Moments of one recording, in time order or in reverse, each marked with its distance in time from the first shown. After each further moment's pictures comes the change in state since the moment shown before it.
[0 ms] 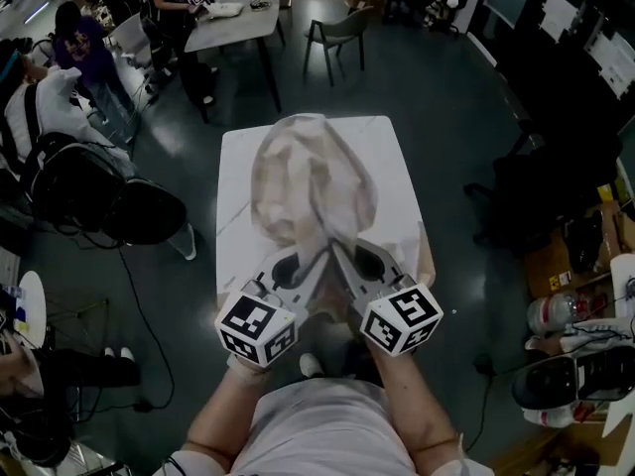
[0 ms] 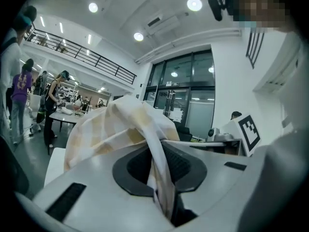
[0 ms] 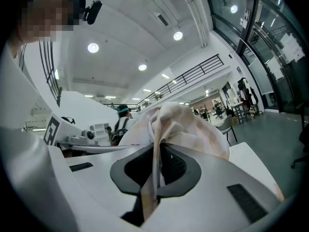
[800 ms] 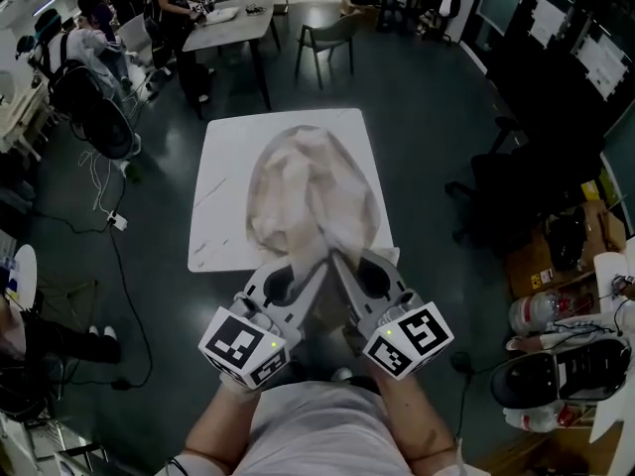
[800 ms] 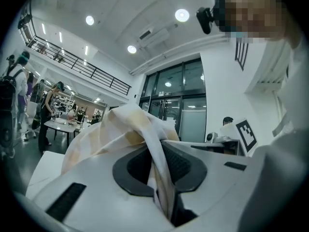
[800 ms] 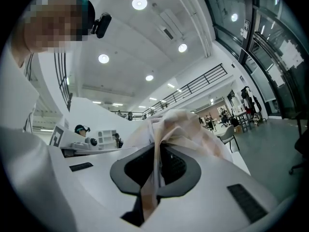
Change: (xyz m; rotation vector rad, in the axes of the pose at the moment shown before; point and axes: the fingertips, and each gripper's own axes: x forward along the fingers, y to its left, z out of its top) left arm -0.021 -0.220 0.011 0.045 -0.130 -0.026; right arm -0.216 0.020 0.053 -0.023 -0.111 0.072
